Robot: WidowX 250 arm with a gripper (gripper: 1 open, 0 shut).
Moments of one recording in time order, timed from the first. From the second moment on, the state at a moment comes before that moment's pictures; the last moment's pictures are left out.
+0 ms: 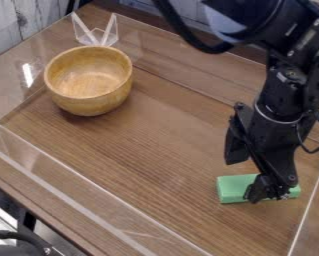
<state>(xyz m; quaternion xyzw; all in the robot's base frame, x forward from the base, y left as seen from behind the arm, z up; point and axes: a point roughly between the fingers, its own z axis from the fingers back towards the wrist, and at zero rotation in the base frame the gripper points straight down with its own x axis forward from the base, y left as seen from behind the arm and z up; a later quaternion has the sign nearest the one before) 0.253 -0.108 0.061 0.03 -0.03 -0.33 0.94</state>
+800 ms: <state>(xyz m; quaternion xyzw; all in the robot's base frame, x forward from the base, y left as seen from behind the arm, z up) 0.266 -0.123 0.034 0.04 -0.05 -0.38 0.92</state>
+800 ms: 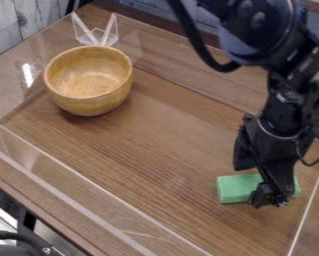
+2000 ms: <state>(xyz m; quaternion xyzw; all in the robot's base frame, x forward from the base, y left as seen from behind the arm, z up) 0.264 -0.122 0.041 0.03 -0.09 -0.32 0.94</state>
